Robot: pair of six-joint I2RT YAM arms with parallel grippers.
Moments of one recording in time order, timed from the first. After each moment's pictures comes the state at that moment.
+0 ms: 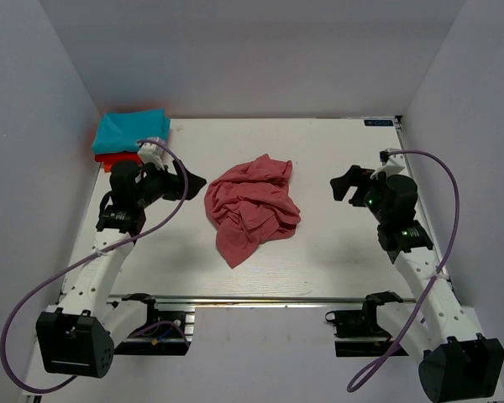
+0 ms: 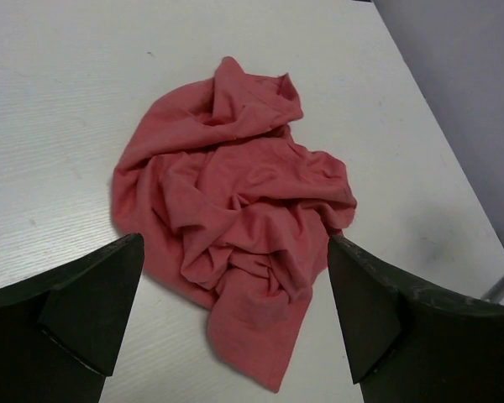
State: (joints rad) left arm -0.10 1.02 0.80 -0.08 0.50 -0.32; right arm 0.16 0.85 0.68 -0.08 -0.13 0.32
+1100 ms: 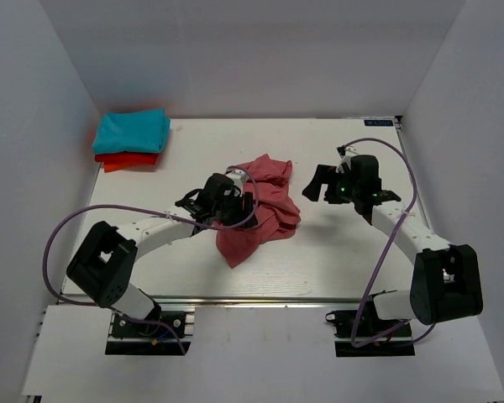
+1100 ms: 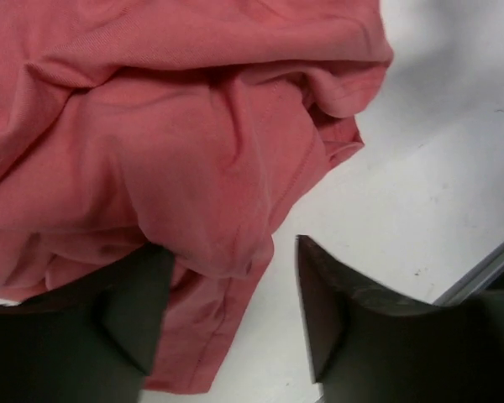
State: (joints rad) left arm -0.66 1.50 0.87 -0.10 0.18 -0.42; right arm 0.23 1.35 0.83 -0.12 -0.34 0.31
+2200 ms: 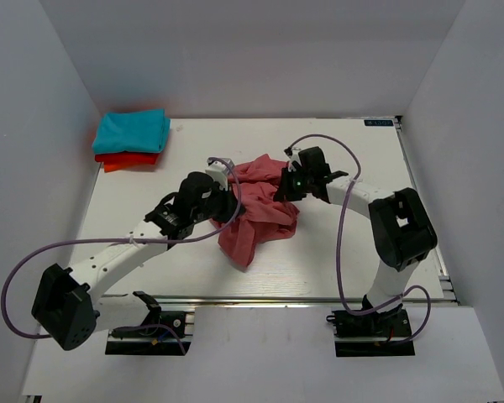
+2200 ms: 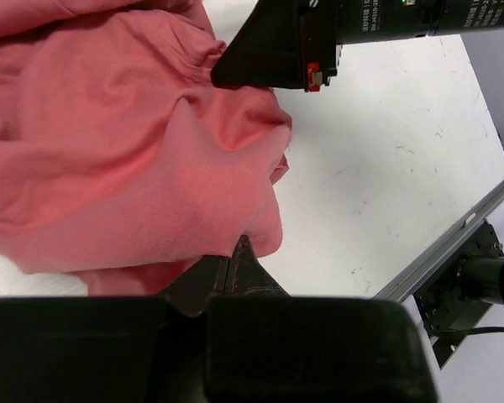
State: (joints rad) left arm -0.67 1.21 0.85 -0.15 0.14 -0.45; right arm 0.46 1.79 1.12 -0.12 -0.38 0.31
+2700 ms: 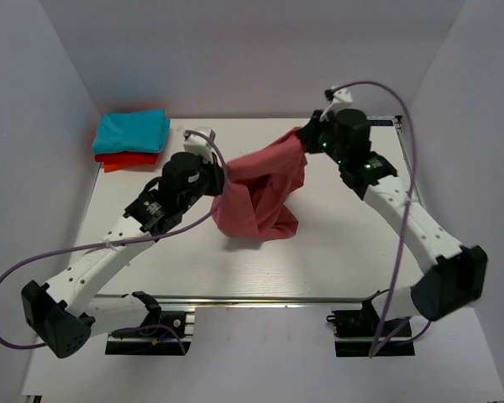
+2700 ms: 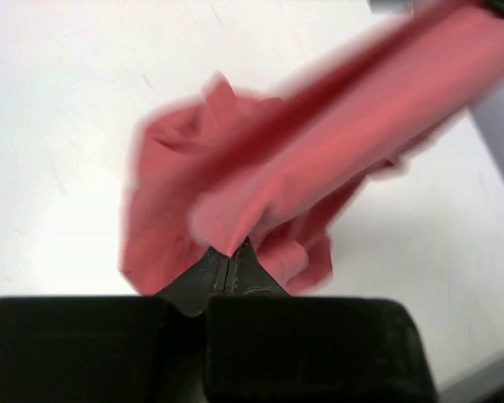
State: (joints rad) left arm -0.67 1.14 1.08 -0.31 -0.18 -0.37; right arm 0.47 1.42 1.30 -0.16 -0.06 0.30
